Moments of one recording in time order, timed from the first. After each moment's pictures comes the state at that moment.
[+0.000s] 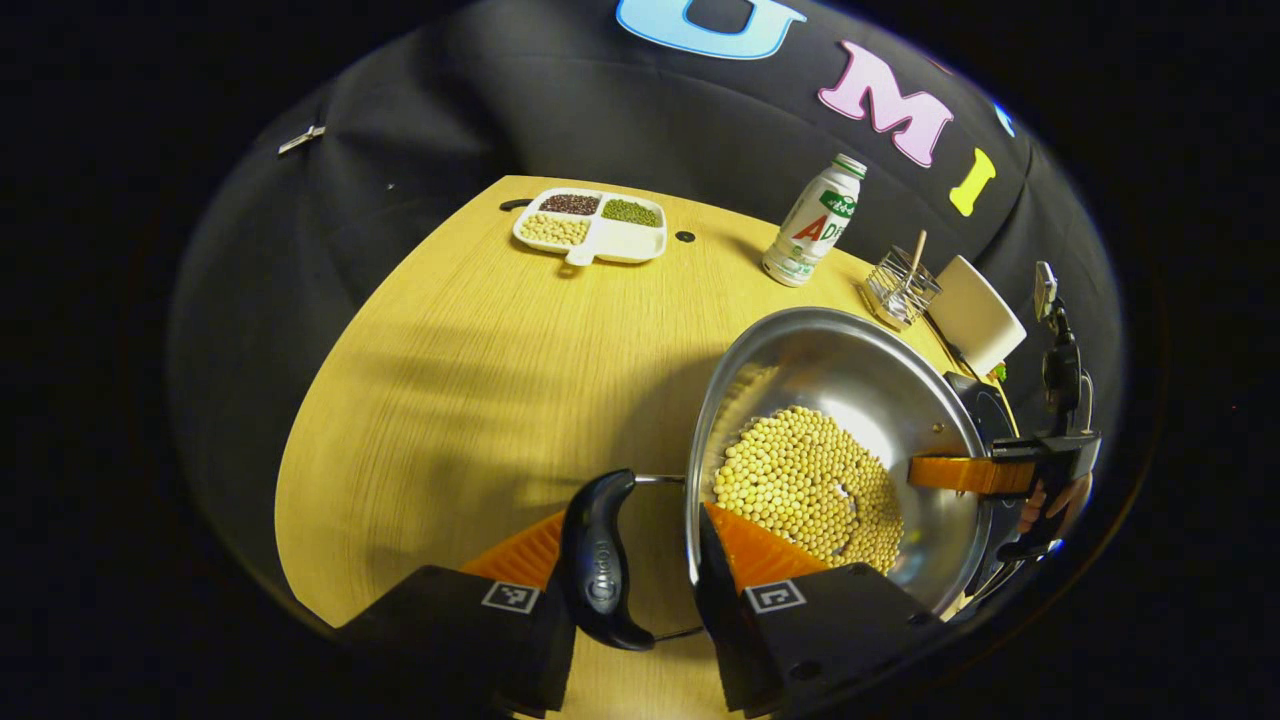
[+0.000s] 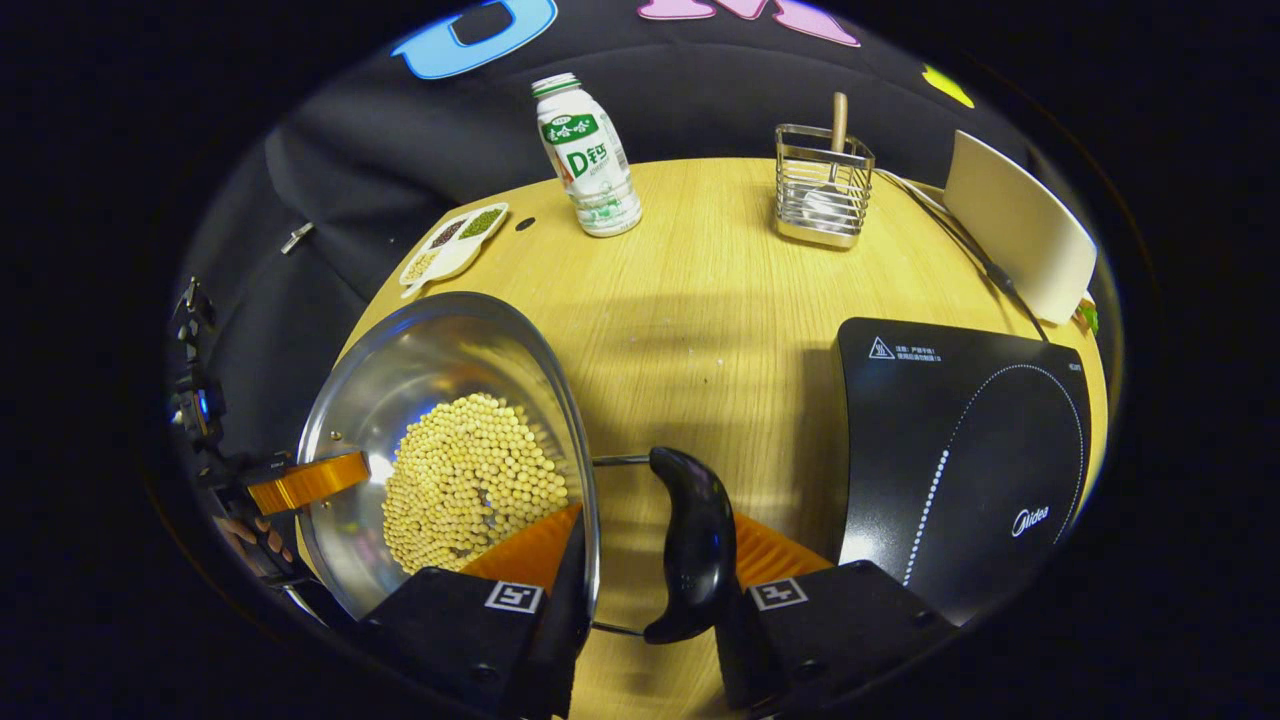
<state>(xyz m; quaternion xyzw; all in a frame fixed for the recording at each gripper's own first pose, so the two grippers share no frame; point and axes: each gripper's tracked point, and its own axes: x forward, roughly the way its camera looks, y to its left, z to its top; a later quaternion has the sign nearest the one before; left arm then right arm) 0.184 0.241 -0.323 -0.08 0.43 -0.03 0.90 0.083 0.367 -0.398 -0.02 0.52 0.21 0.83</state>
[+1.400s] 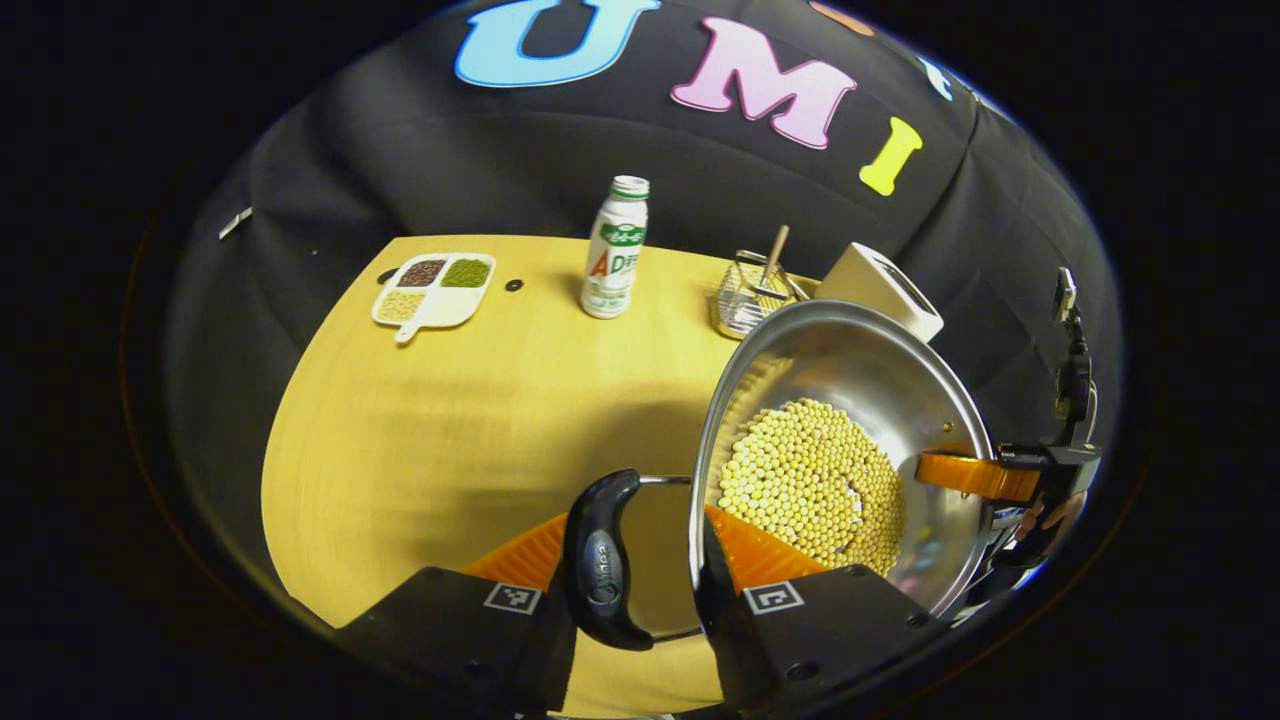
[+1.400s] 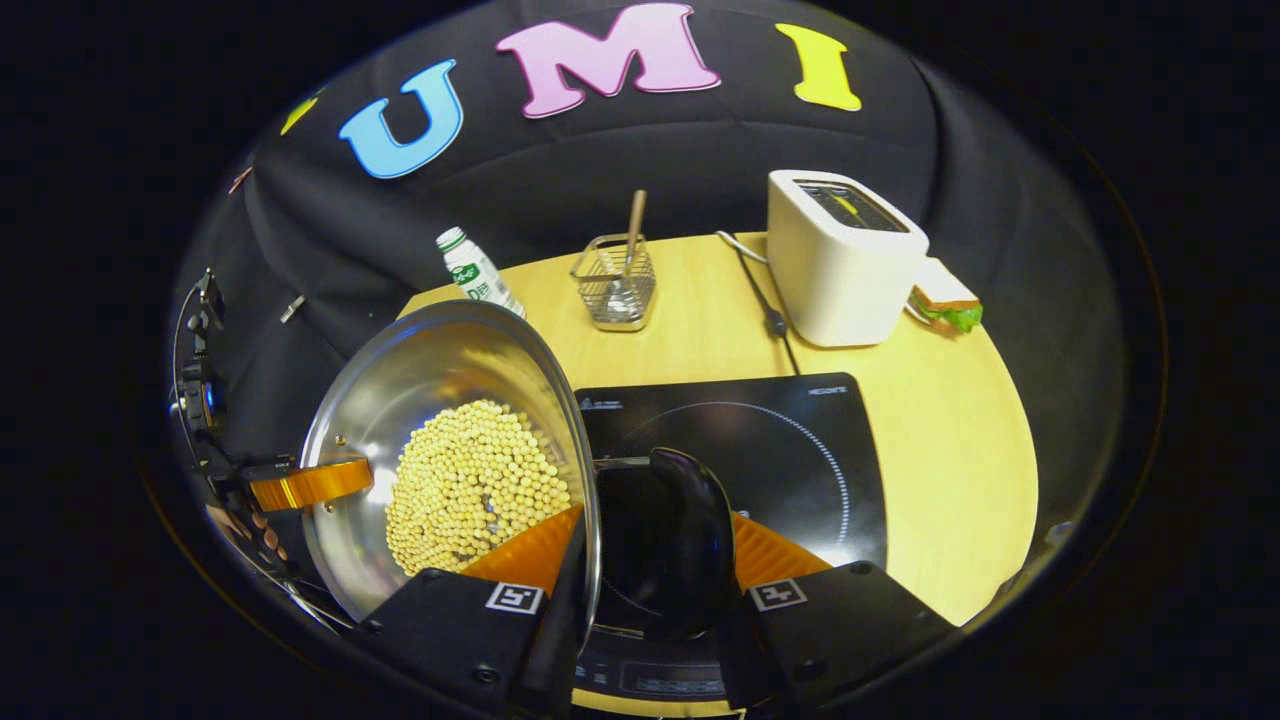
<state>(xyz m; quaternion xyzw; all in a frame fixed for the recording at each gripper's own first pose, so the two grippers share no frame) 0.184 0.029 -0.227 -0.04 0.42 -0.09 0.90 0.111 0.160 -0.267 0.02 0.47 0.15 0.87</state>
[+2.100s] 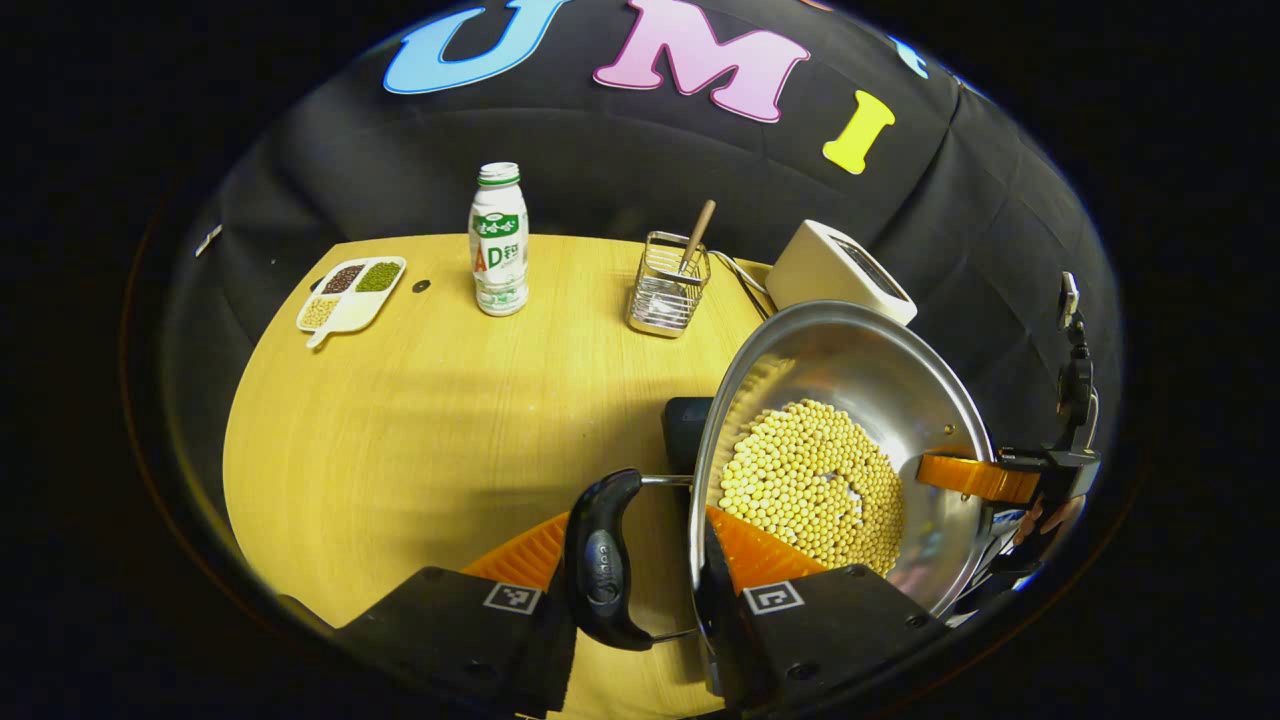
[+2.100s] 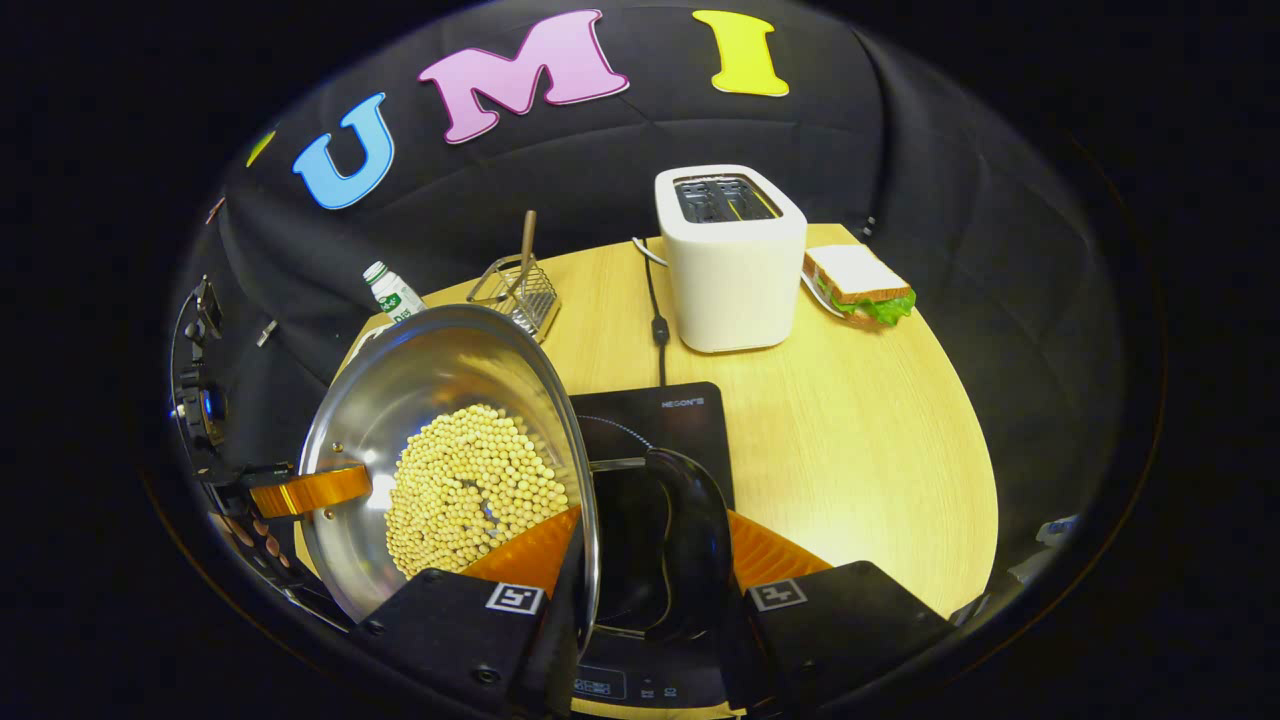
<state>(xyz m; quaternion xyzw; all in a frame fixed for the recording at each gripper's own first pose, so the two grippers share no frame) 0.204 -0.087 -0.252 -0.04 0.43 -0.10 0.90 0.143 0.050 -0.277 0.03 0.48 0.12 0.87</state>
